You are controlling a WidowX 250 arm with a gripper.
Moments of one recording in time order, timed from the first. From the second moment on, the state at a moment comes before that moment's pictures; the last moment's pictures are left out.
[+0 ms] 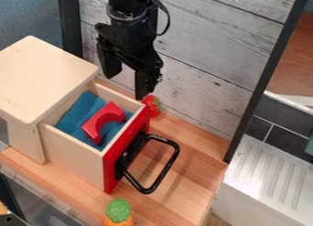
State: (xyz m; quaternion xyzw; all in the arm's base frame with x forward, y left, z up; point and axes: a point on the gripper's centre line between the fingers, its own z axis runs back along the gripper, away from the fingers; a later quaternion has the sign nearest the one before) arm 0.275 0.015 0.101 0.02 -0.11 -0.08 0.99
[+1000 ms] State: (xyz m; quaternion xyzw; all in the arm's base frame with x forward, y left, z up) arm 0.263 -0.052 0.047 0.00 -0.10 -0.10 0.99
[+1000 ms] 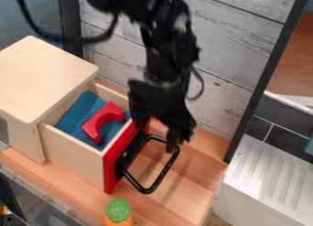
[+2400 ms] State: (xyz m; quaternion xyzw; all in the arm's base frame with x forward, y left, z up) arm 0.305 -0.105 -0.013 -0.02 -0.14 -0.65 0.74
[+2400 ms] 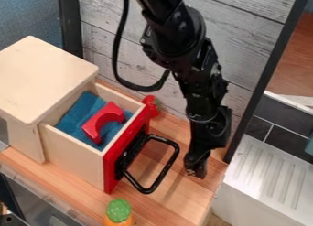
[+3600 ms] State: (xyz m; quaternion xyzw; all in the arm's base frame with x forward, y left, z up) arm 0.276 -0.034 -0.038 -0.01 -0.07 -0.61 0.79
